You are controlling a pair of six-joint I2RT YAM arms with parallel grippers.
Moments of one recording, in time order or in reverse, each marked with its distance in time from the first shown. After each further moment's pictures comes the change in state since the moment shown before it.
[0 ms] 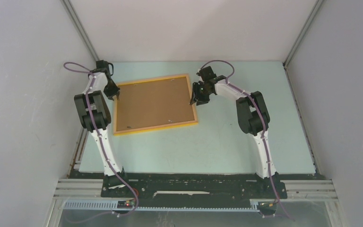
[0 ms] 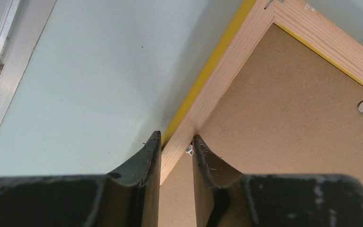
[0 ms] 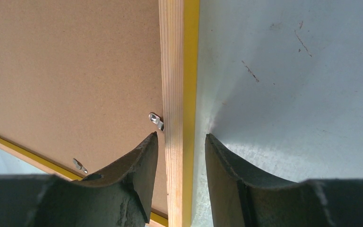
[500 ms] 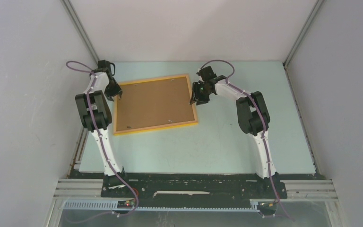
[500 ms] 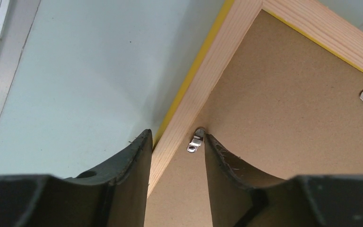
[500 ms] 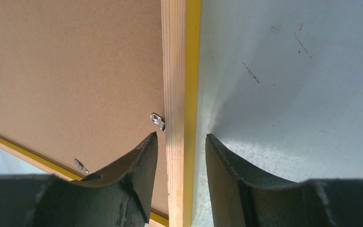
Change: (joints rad) left arm -0.016 0.000 0.000 -0.011 -0.003 0.031; right arm 0.000 -0.004 -0.002 0.006 0.000 0.000
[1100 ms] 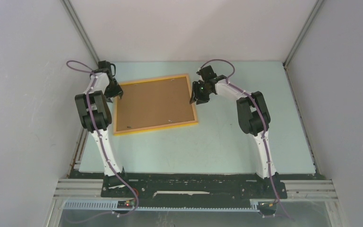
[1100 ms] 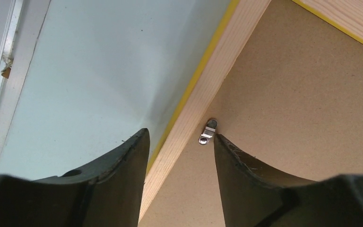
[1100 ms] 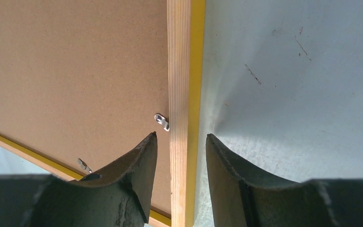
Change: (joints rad) left arm -0.010 -0.025 -0.036 -0.001 -0.031 0.031; right arm 0.000 -0.006 -0.003 0.008 0.000 0.002
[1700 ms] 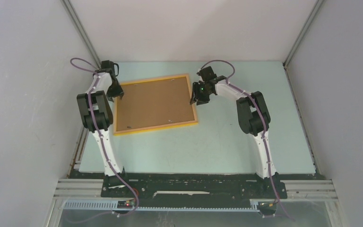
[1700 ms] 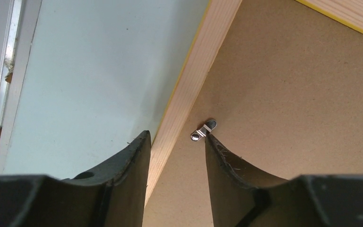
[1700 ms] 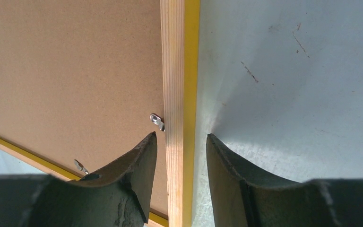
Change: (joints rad) left arm -0.029 -0.016 -0.026 0.027 -0.039 0.043; right arm 0.000 -0.001 -0.013 0.008 0.004 0.002
